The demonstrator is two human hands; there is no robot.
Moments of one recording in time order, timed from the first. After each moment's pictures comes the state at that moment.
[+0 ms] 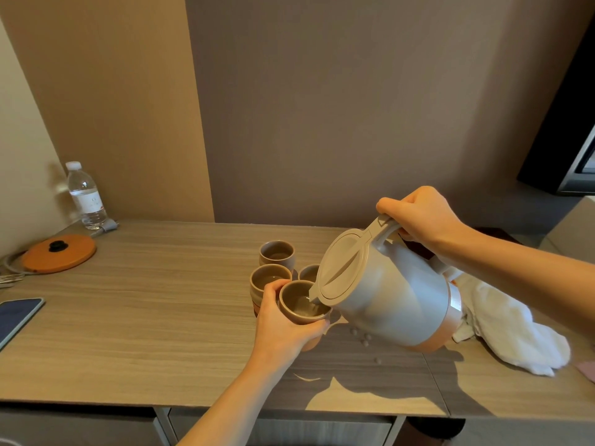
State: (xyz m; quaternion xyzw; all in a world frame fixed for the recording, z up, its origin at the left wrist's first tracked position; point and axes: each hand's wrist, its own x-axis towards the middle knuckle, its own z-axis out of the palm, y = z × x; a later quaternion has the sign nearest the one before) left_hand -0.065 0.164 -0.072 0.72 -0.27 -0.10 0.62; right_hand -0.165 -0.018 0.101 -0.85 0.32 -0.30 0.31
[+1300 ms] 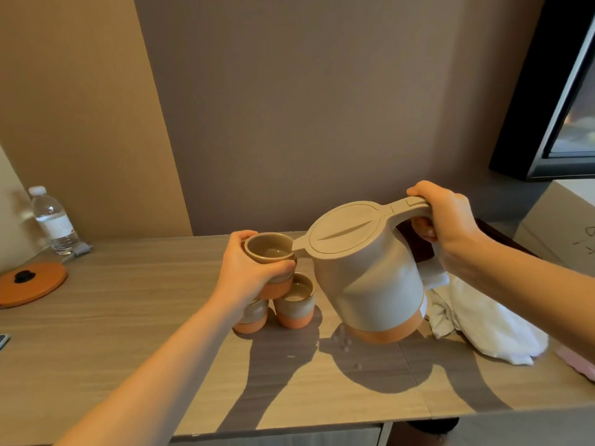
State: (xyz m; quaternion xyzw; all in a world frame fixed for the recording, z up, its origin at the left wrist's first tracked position) left_hand -0.022 0.133 0.017 0.72 -0.29 -0.09 0.62; right_hand -0.214 -0.053 0.097 -0.60 0.32 -0.43 0.59
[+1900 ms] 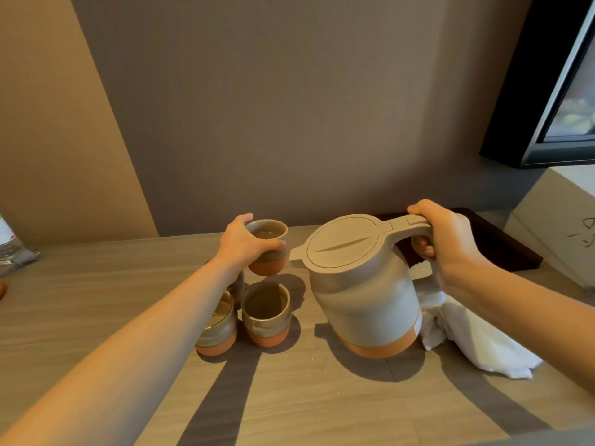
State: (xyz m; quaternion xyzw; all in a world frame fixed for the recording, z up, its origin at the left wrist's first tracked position) left_hand 0.061 0.016 -0.009 0.81 -0.32 -0.13 0.47; right_hand -0.213 -0.106 0.053 -0.57 0.37 -0.43 0.59
